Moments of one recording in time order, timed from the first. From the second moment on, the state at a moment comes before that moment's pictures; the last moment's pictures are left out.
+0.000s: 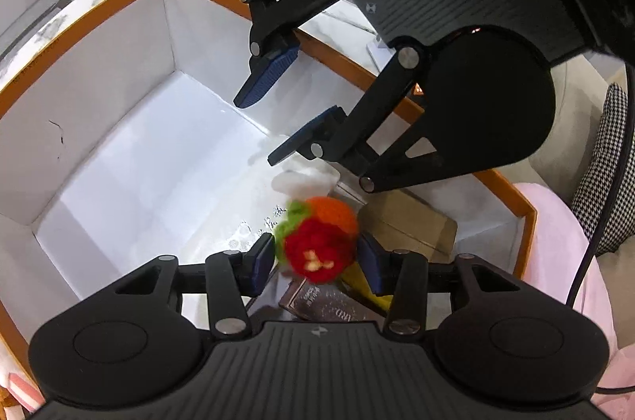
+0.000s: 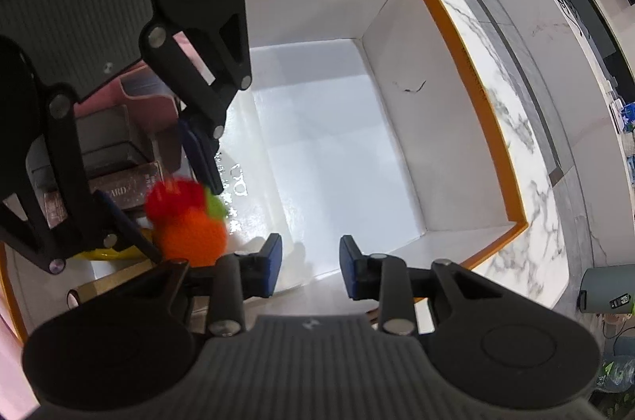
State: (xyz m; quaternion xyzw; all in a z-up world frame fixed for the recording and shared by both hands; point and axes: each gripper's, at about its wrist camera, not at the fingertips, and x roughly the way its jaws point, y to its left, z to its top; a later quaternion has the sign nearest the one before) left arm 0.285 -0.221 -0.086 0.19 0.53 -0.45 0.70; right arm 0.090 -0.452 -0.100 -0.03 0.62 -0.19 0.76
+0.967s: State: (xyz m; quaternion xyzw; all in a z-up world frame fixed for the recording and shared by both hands) left arm 0.267 -0.067 0.041 0.16 0.44 -0.28 0.84; right arm 0.135 -0.341 -0.012 0.05 0.54 -0.25 0.80
